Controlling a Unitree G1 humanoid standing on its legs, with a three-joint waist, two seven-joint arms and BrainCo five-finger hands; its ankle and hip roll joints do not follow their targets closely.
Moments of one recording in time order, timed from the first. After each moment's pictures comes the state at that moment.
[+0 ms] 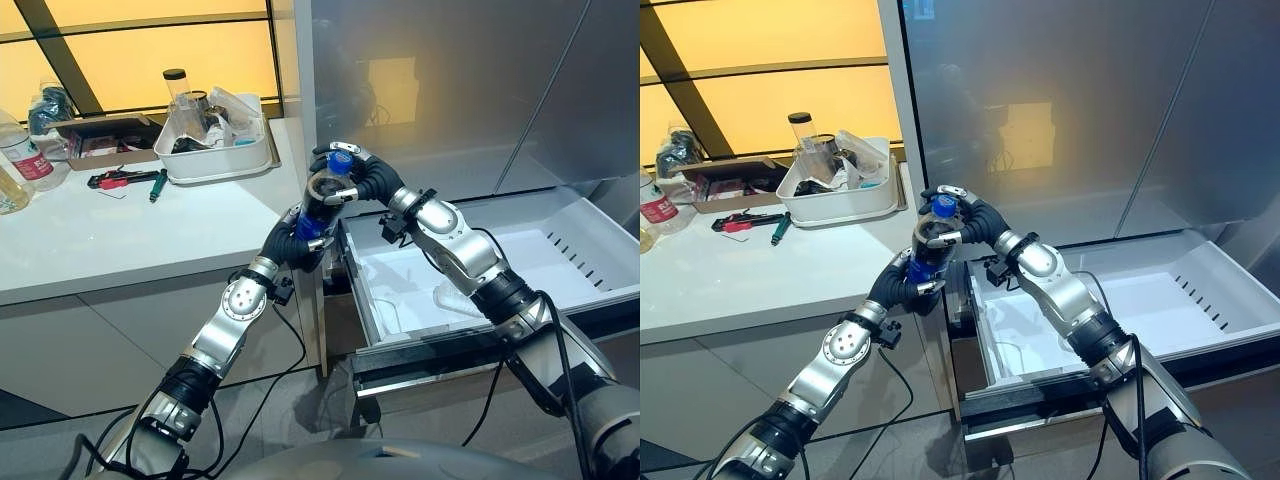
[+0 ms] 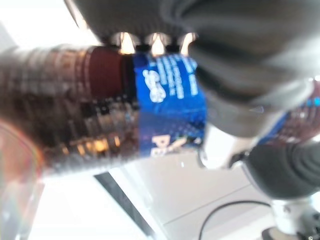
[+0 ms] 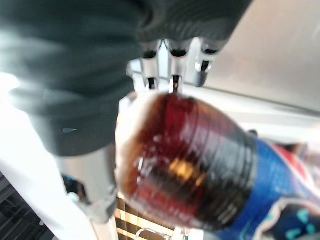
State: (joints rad) left arm -0.25 0.39 -0.41 0.15 -0.13 -0.18 0.06; right arm -0.70 -0.45 0.51 0.25 0.51 -0.05 0.20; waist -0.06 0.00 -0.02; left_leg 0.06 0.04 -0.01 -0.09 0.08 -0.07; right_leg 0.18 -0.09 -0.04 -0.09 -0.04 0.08
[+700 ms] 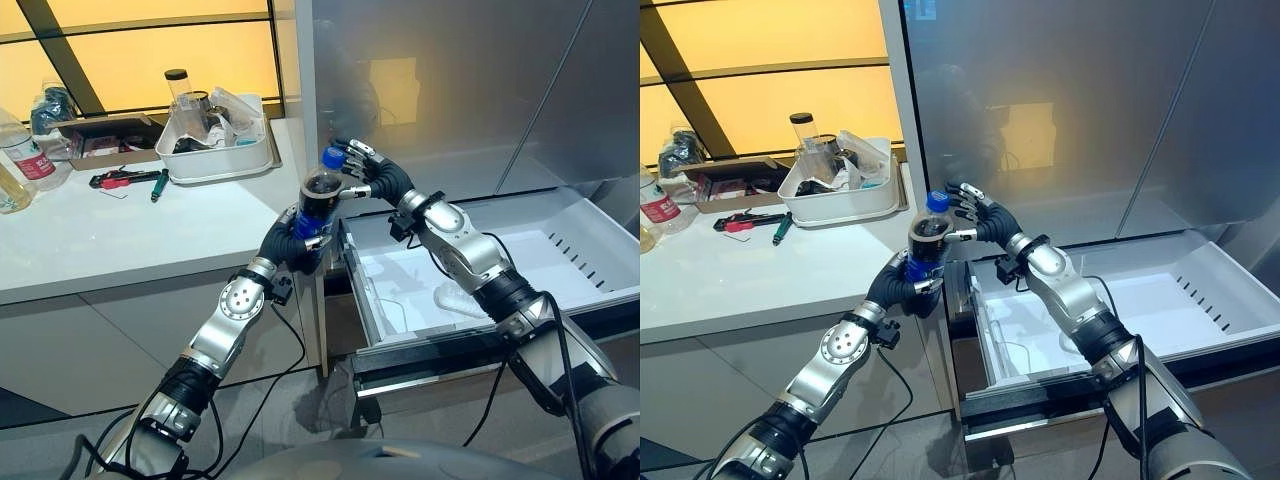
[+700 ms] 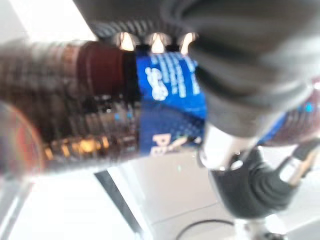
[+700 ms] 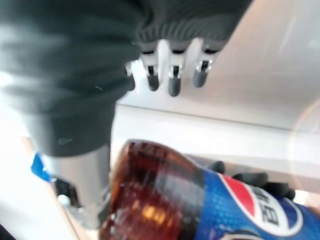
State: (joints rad) left arm -0.25 0.38 -0.40 0.15 -0.30 -0.17 0.01; right arm -0.70 -0.45 0.50 0.36 0.60 -0.06 0.22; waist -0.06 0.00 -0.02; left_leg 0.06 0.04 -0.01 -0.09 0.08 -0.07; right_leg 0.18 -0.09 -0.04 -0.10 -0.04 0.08
